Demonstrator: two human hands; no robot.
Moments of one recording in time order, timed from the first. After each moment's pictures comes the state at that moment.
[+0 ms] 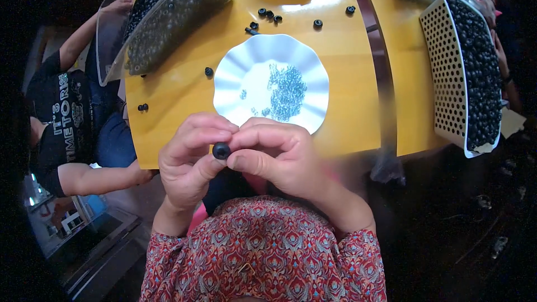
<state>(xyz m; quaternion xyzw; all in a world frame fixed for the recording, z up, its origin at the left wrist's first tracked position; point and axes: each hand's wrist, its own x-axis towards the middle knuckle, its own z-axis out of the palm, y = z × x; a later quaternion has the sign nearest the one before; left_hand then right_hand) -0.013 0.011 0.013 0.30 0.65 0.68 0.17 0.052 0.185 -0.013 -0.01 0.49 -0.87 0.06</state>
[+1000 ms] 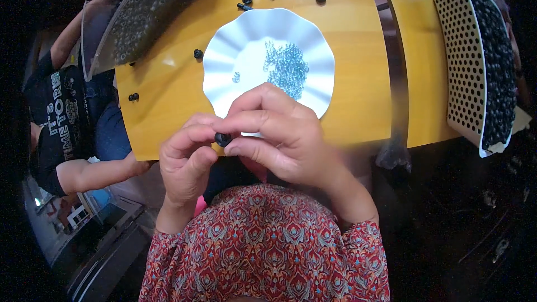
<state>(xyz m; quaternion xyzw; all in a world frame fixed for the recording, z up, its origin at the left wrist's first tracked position) 0.003 0.004 -0.012 0.19 0.60 0.74 0.24 0.038 0.190 -0.033 -0.13 0.69 -0.70 -0.12</state>
